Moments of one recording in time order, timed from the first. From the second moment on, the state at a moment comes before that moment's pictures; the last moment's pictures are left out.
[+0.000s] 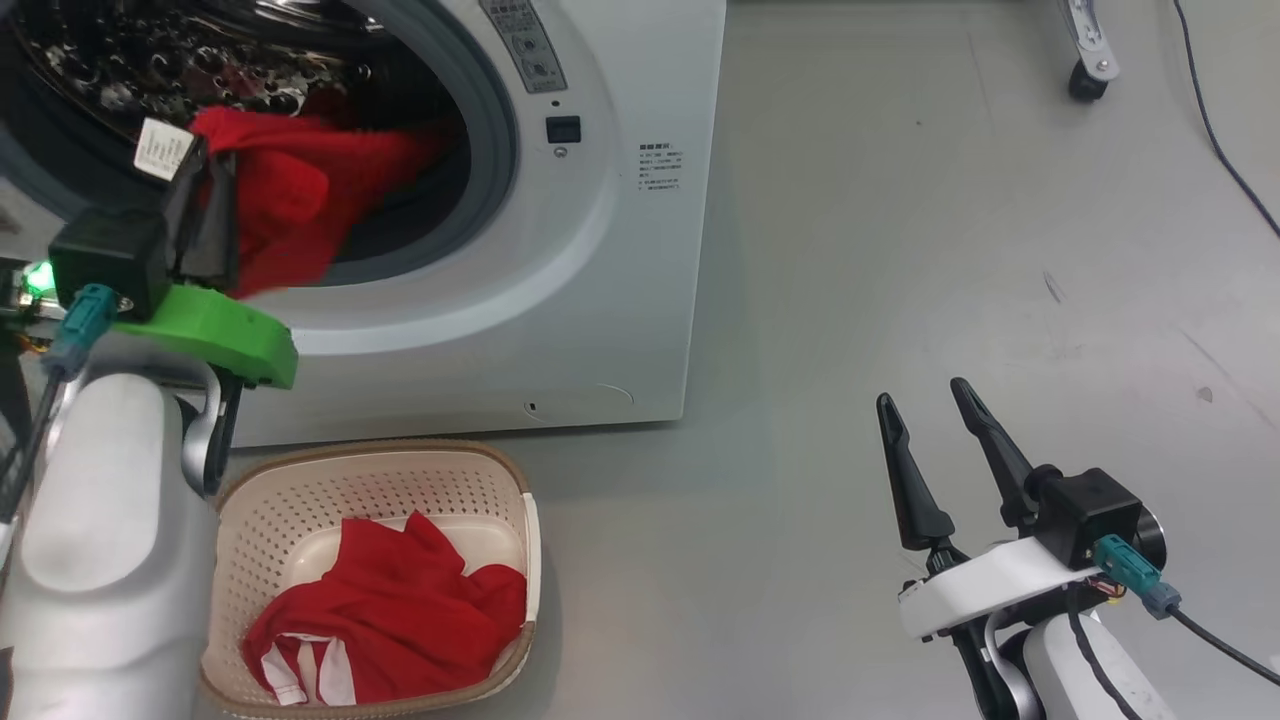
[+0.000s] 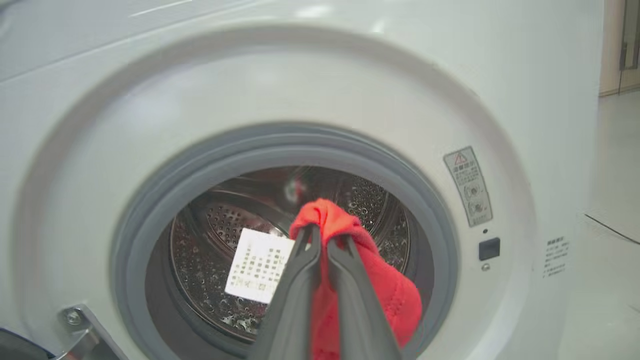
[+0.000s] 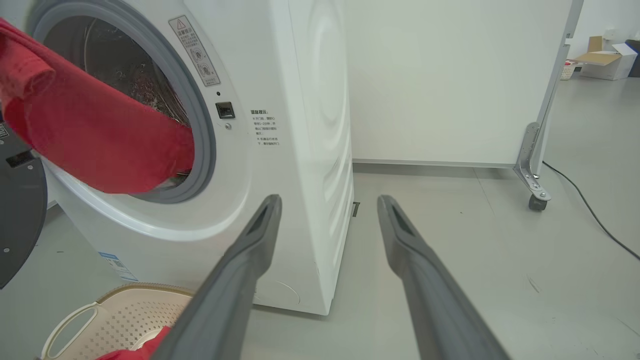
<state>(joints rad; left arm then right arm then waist) -0.65 0.15 -0.12 0.56 -0.15 -0.10 -0.26 -0.09 -0.09 0.28 0.15 0.32 0.01 -0.25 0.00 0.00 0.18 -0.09</state>
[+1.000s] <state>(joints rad) -0.28 0.14 -0.07 0.46 -0.17 -0.09 -0.21 -0.05 -0.09 0.29 0.10 0.31 0.01 -0.25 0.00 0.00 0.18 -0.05</state>
